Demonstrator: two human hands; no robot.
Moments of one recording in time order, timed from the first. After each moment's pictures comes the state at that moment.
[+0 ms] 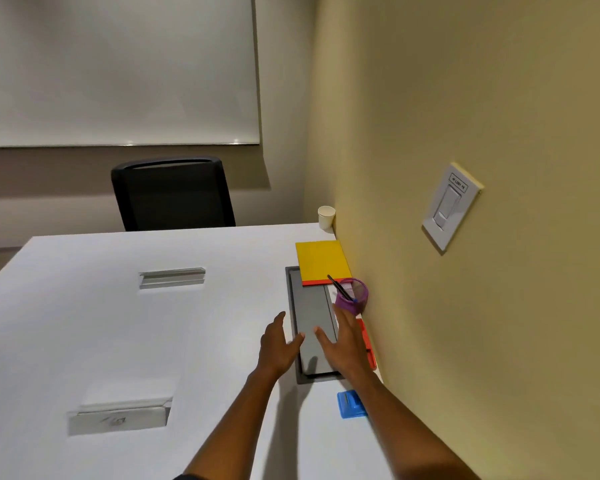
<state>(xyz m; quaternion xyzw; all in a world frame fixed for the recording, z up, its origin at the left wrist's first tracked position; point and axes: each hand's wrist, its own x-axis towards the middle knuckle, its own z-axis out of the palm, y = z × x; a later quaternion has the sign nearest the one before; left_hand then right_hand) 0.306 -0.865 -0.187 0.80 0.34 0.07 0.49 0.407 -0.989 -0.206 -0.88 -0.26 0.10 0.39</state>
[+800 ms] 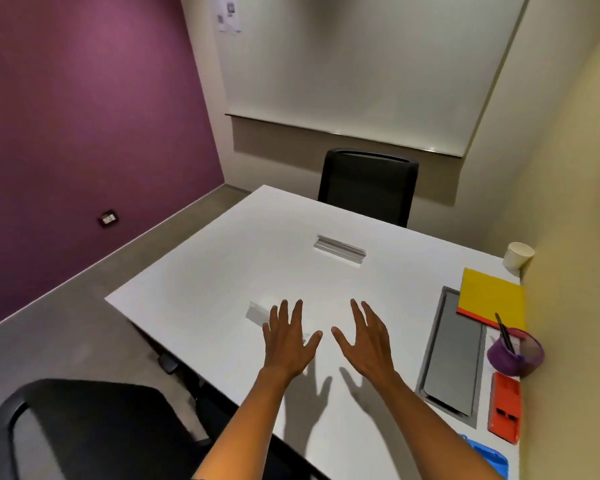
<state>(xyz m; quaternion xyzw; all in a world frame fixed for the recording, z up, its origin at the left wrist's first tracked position) 0.079 -0.846 -0.154 0.77 0.58 0.15 0.23 0.255 -0.882 -0.200 -0.78 -0.56 0.11 0.26</state>
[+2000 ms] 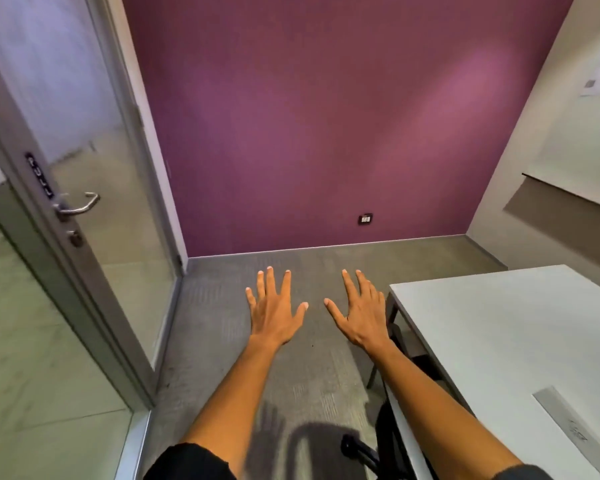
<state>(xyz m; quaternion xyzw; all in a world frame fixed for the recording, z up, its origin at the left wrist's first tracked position) -0.554 -0.999 -0.073 0.49 0.85 0.19 -0.01 -0.397 -0.884 -0.094 -0.45 -0.87 0.08 0.19</state>
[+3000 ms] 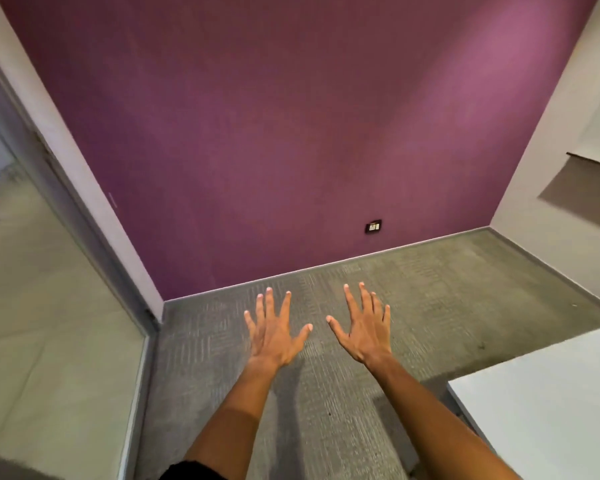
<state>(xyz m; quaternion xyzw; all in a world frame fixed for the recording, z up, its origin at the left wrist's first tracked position) -0.807 -0.611 -0.130 0.51 0.85 0.12 0.06 -0.640 -0.507 -0.153 -0.51 -0.84 0.10 0.13</state>
